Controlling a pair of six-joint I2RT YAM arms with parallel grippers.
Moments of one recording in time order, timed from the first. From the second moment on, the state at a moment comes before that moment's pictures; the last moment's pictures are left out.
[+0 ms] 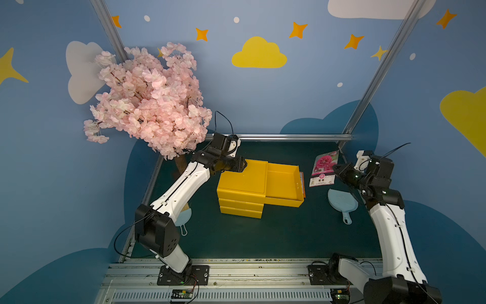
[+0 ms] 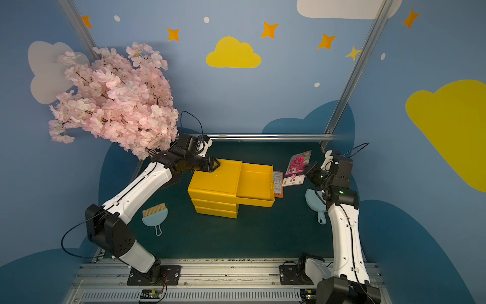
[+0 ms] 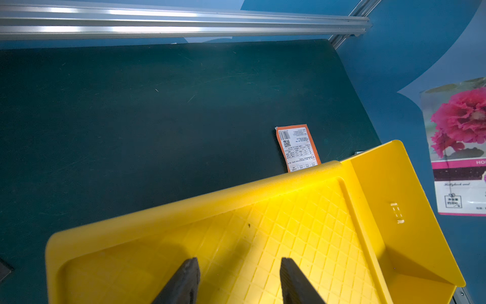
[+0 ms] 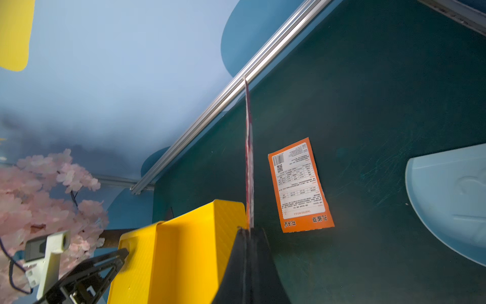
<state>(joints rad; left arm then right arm) -0.42 1.64 1.56 -0.73 0.24 -0.25 -0.19 1.08 1.09 -0.54 -0.43 0.65</state>
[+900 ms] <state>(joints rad) -0.42 1.64 1.56 -0.73 0.24 -0.25 -0.11 1.80 1.18 -0.41 -0.64 0.45</state>
